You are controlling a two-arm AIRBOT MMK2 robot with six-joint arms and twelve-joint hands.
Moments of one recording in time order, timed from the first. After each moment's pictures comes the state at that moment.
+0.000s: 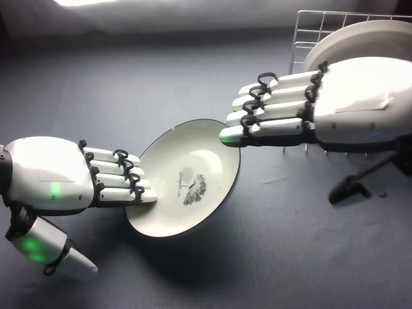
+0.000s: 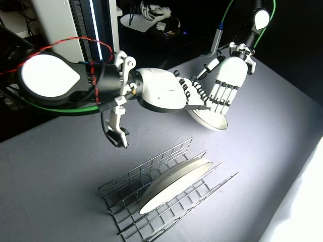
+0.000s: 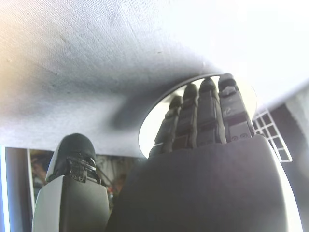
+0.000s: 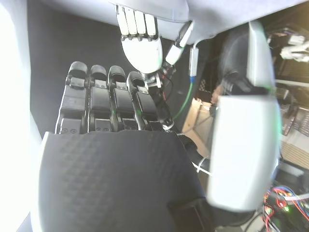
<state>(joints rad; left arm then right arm) 0.66 -0.96 1.30 1.55 -0.63 -0.15 -0.37 -0.94 1.06 -1.08 0.57 -0.08</state>
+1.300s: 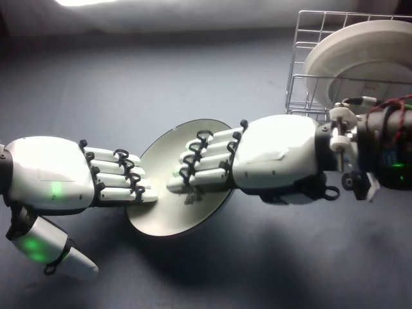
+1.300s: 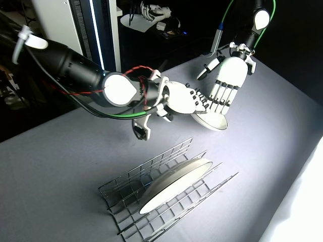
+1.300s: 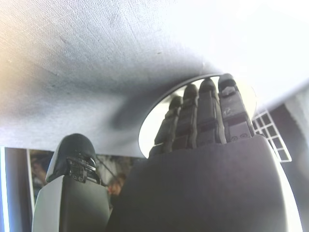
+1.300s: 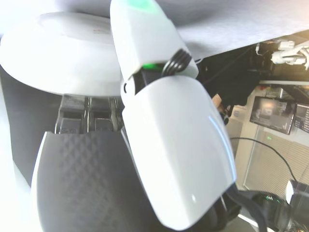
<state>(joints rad) 0.66 -0.96 1.30 1.55 -0.63 -0.15 -0.43 -1.27 1.21 -1.07 0.42 -0.08</state>
